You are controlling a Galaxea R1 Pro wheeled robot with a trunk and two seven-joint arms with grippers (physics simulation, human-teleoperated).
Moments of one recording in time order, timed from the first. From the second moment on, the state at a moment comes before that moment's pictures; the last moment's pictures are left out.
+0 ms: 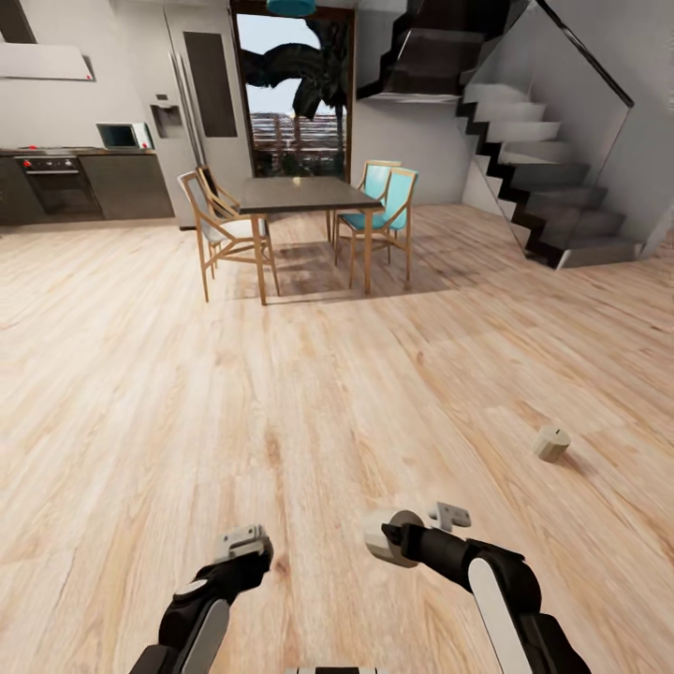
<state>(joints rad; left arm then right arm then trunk) -0.15 -0.07 -0.15 -1.37 0.39 0.60 0.41 -0.20 0.08 0.03 -1.52 -0.41 0.89 -0.04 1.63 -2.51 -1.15</state>
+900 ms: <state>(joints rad) -0.10 -0.06 -0.15 -1.40 0.43 0.61 0.41 -0.20 0.08 0.02 -1.52 -0.41 0.88 -0.07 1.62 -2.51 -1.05</state>
